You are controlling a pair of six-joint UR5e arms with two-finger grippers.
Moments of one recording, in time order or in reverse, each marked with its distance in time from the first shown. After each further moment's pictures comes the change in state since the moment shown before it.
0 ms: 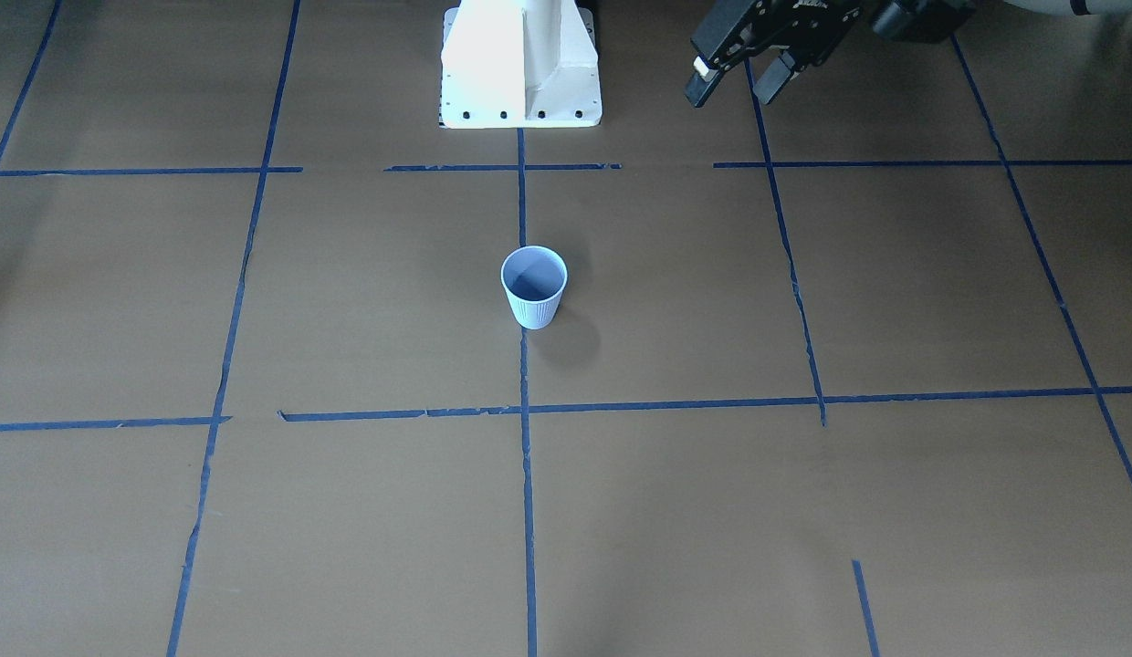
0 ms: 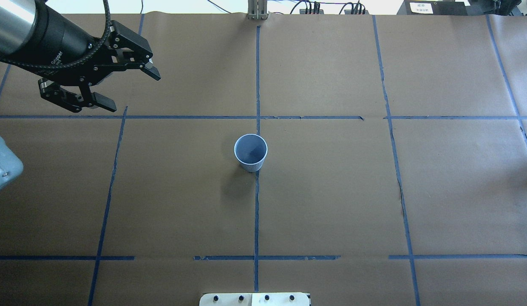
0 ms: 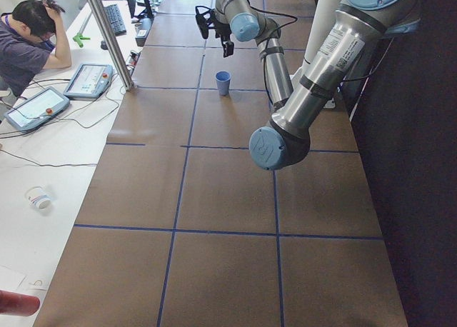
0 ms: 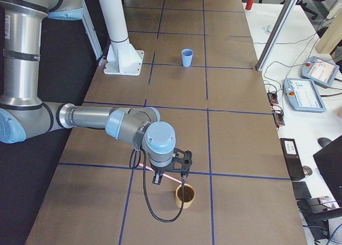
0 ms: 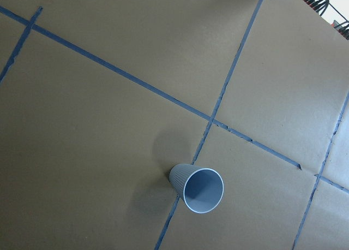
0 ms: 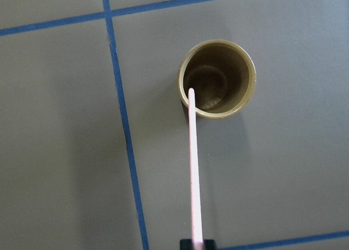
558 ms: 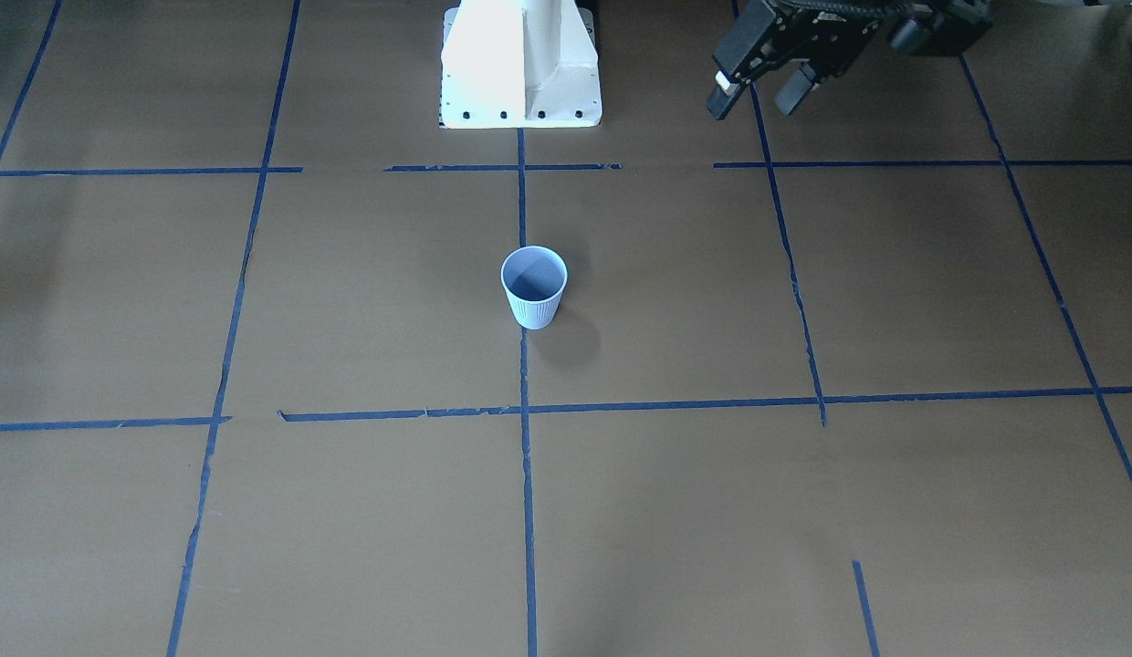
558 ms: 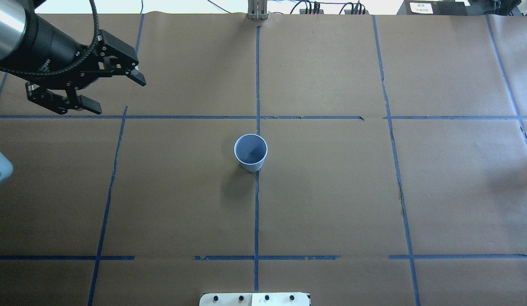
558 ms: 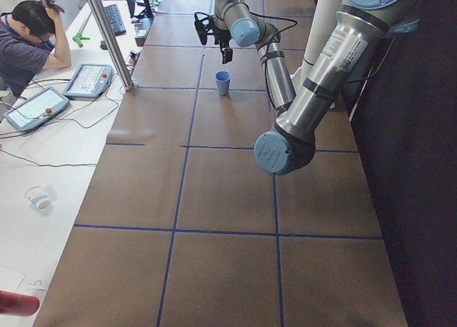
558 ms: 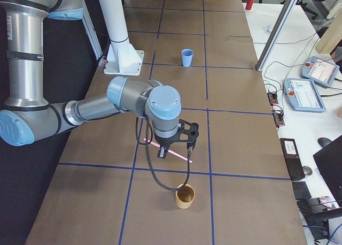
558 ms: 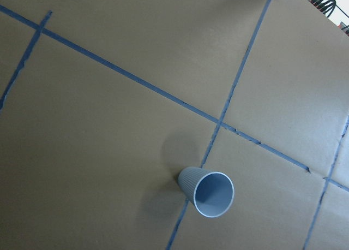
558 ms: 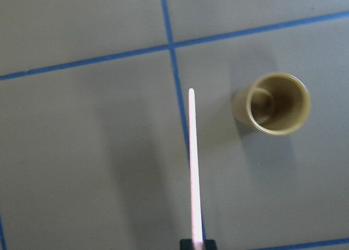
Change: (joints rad) left arm -0.026 0.082 -0.010 0.000 0.004 0.097; right arm -0.057 0.140 0.120 -0.186 0.079 0.074
